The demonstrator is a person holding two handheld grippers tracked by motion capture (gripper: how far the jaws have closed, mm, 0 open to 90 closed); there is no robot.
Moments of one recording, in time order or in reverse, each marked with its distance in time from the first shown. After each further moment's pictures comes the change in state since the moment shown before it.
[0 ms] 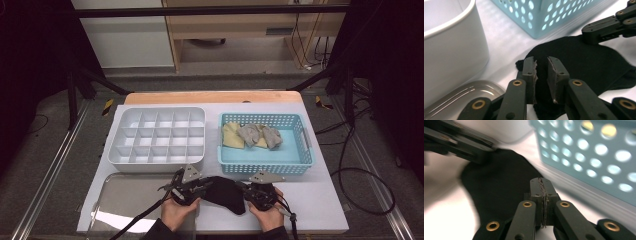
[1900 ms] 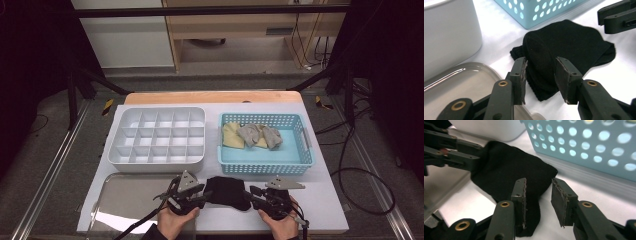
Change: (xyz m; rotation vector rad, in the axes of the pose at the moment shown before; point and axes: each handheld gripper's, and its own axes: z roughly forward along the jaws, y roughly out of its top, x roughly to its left) left arm -0.009 -0.016 -0.011 0.023 -0.003 -0.028; right arm -0.008 -0.014 -0.034 0.003 -0.003 0.119
